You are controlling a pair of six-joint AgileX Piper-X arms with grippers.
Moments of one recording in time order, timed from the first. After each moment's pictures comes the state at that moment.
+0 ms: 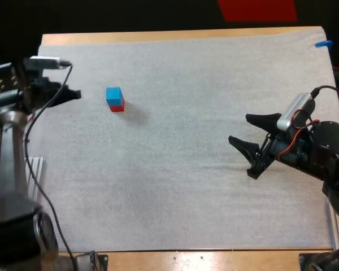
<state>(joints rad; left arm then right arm) 0.27 1.61 -1.30 0.70 0.39 -1.54 0.46 0.85 -0.80 0.38 -0.45 -1.98</state>
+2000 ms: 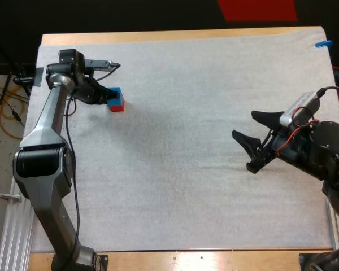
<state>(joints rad) 0.09 2.13 -1.65 0.91 0.27 -1.56 0.46 0.85 -0.80 0.39 -0.35 -1.93</state>
